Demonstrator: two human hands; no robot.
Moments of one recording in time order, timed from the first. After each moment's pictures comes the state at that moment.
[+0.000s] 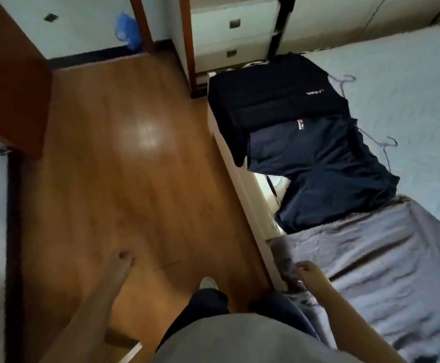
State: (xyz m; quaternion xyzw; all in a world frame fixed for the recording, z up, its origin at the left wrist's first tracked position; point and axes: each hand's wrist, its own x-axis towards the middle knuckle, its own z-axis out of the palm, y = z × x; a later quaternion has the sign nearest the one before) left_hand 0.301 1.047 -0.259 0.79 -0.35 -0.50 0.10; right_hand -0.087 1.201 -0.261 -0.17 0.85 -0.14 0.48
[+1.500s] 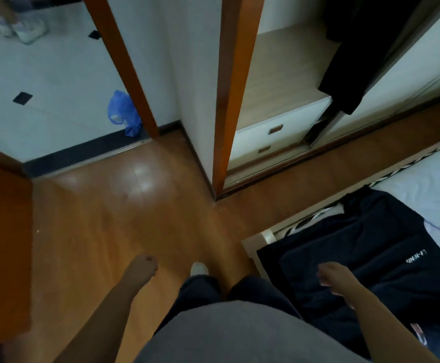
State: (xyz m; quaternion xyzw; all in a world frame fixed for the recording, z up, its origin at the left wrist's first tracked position) left_hand 0.228 0.179 -0.263 0.71 -0.47 -0.52 -0.06; right_hand -0.160 0.364 -0.254 -0.07 0.85 -0.18 0.49
